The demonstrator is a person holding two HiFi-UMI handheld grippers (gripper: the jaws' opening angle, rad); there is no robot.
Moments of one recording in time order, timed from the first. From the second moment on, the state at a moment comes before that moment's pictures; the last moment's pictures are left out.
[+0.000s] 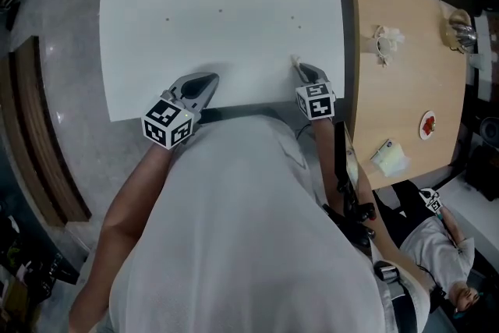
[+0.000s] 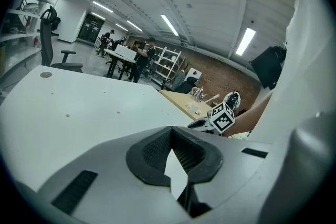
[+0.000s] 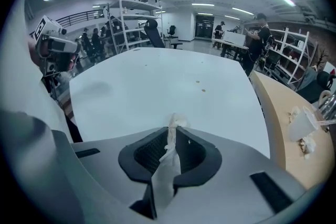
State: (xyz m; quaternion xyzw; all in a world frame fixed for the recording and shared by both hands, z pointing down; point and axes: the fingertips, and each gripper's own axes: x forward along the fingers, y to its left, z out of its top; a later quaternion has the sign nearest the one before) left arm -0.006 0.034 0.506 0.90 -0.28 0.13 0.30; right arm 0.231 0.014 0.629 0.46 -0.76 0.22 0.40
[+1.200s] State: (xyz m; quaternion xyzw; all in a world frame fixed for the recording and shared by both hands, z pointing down) left arm -0.047 0.036 0.504 0.93 -0.22 0.13 0.28; right arm 0.183 0.002 0.557 0.51 -0.75 0.42 -0.02
